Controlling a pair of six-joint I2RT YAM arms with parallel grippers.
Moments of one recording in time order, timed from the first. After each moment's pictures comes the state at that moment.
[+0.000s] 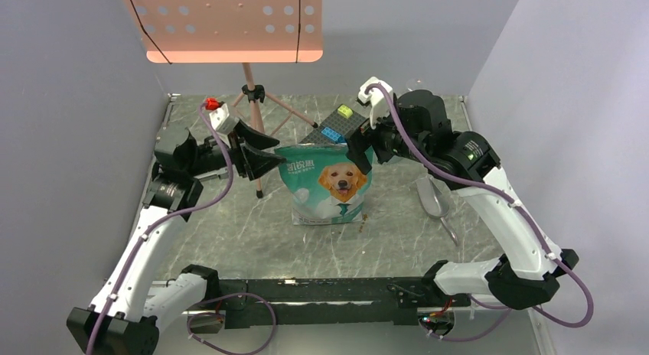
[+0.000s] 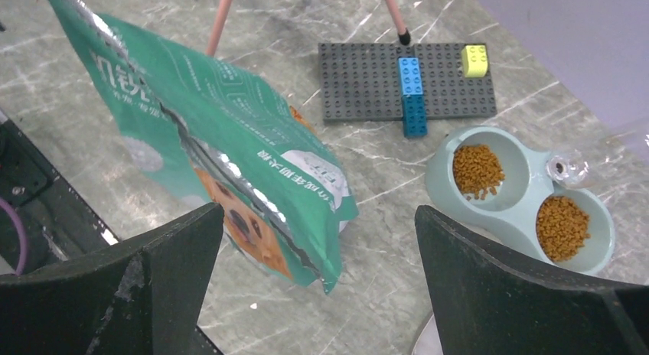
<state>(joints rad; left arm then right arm) -0.24 0.95 0.99 0.02 0.97 -0.22 0.72 1.26 1.72 -0.97 -0.03 -0.12</state>
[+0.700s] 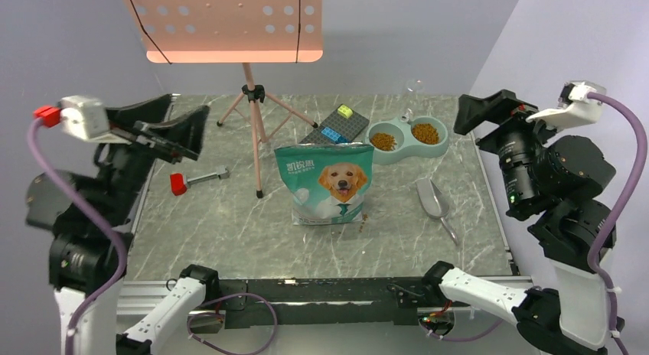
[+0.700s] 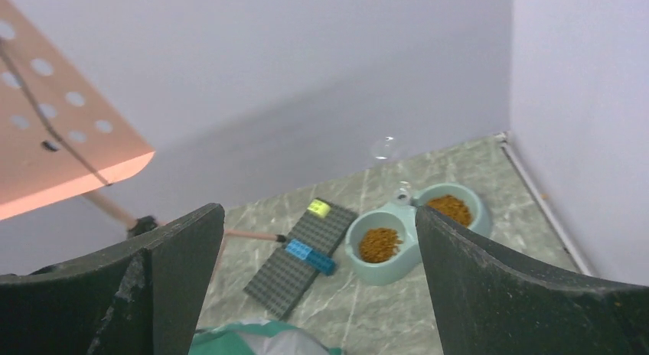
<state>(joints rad) -0.26 0.76 1.49 -0.38 0.18 -0.32 0.72 0.94 1.82 -0.79 0.75 0.30</state>
